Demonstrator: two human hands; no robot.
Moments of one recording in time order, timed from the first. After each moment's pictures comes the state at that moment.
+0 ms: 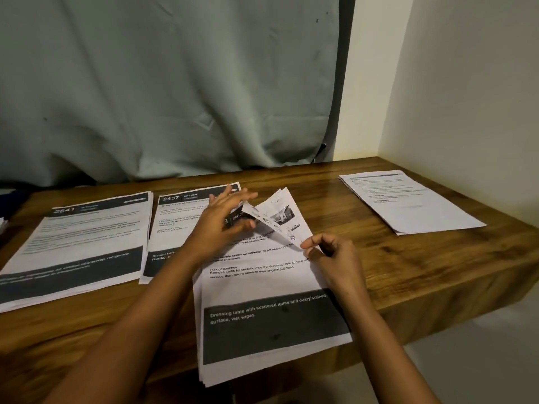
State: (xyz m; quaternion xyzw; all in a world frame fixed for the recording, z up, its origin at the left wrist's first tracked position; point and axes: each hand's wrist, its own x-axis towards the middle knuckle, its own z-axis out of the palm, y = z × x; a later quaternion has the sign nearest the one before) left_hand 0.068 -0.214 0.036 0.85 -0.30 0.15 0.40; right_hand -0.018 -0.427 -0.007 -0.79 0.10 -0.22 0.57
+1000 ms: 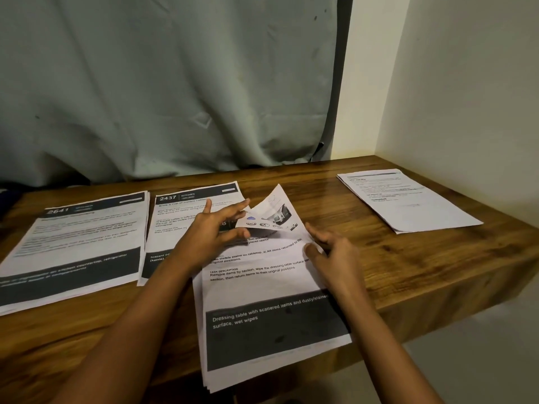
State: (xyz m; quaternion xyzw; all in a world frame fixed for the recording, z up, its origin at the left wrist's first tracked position) left_hand 0.067 -0.198 0.026 0.87 -0.27 0.09 0.39; right_hand -0.025 -0.422 0.007 -0.86 0.08 -0.24 0.45
